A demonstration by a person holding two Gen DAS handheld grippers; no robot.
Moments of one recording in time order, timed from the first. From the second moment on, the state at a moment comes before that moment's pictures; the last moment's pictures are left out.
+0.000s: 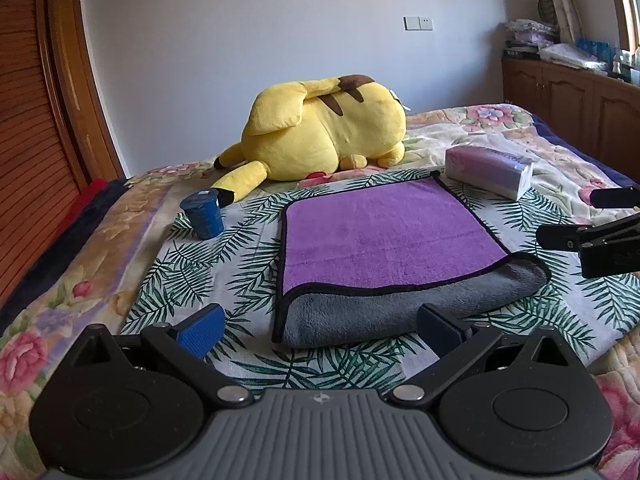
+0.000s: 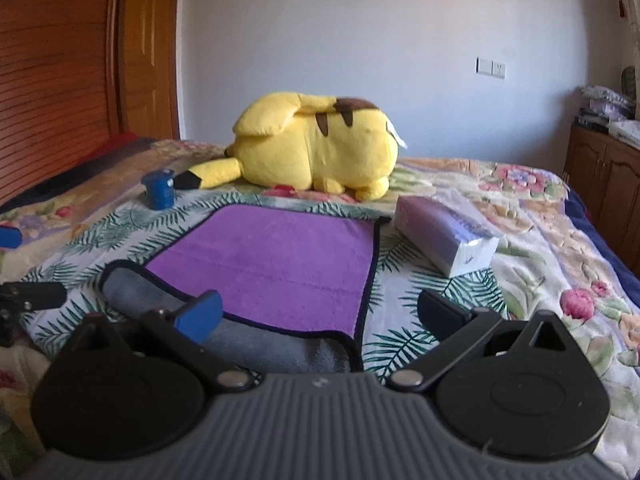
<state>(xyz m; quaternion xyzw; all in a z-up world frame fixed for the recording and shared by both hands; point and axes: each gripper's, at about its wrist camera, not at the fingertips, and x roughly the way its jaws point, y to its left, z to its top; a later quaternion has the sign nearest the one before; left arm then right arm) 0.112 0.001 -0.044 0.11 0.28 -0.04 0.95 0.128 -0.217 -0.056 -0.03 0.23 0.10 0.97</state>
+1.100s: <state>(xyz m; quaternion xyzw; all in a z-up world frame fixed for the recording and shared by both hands) 0.190 0.026 -0.081 0.06 0.34 -0.06 0.94 0.191 -0.225 -0.097 0.00 0.34 0.12 0.93</state>
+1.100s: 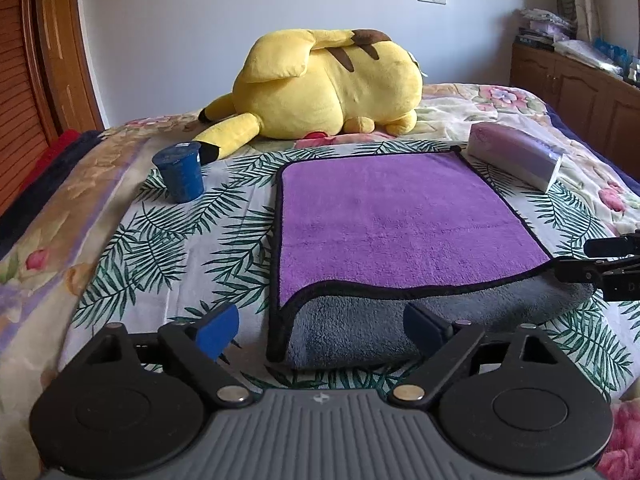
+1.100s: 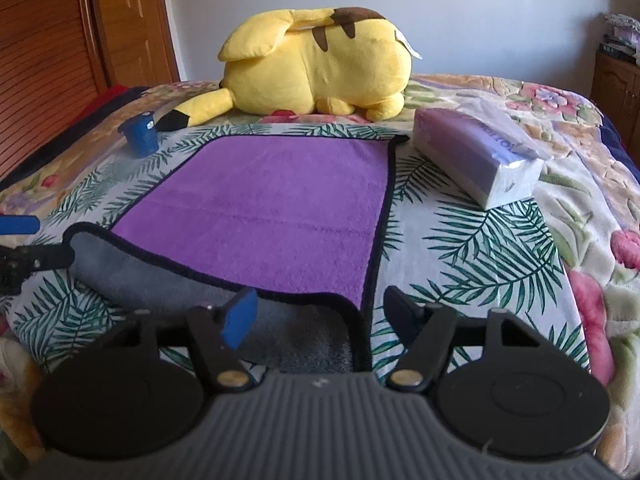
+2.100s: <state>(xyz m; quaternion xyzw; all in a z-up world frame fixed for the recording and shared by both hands) 0.216 0.046 -0.109 0.02 0.38 -0.08 0.92 0.199 -0.228 -0.111 0.02 0.37 0.14 0.92</state>
